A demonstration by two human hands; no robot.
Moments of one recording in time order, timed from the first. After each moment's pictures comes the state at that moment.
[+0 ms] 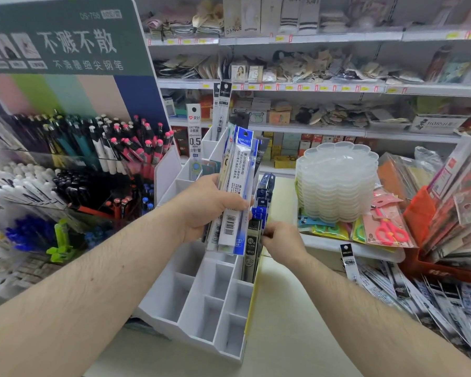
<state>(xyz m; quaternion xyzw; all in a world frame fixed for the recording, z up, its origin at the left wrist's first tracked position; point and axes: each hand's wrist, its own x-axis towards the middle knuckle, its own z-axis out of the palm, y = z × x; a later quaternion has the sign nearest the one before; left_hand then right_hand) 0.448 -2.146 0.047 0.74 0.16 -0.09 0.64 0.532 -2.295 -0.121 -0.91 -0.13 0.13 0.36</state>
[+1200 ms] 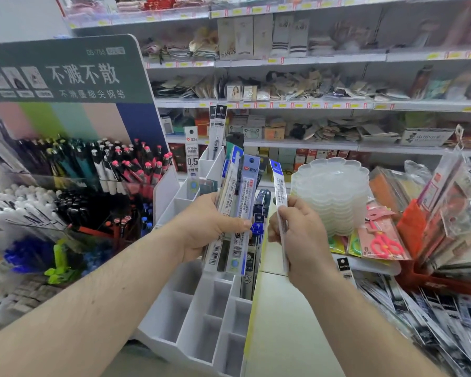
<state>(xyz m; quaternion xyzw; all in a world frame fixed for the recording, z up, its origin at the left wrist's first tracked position) 0.449 -2.144 0.042 0.75 0.09 -0.08 0.66 0.466 -2.307 0.018 -0.59 -0.01 0.10 0.80</state>
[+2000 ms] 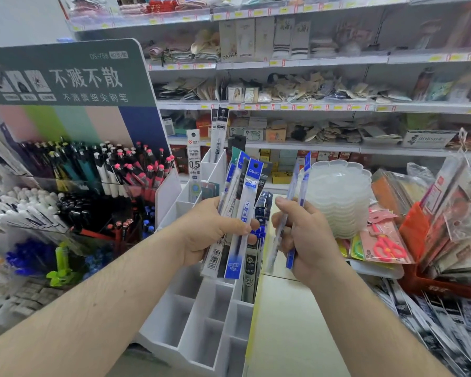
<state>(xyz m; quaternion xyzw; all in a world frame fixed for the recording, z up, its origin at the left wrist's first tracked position) 0.450 -2.142 0.042 0.73 0.11 -0.12 0.66 0.475 -2.312 0.026 -0.54 0.02 0.17 0.83</state>
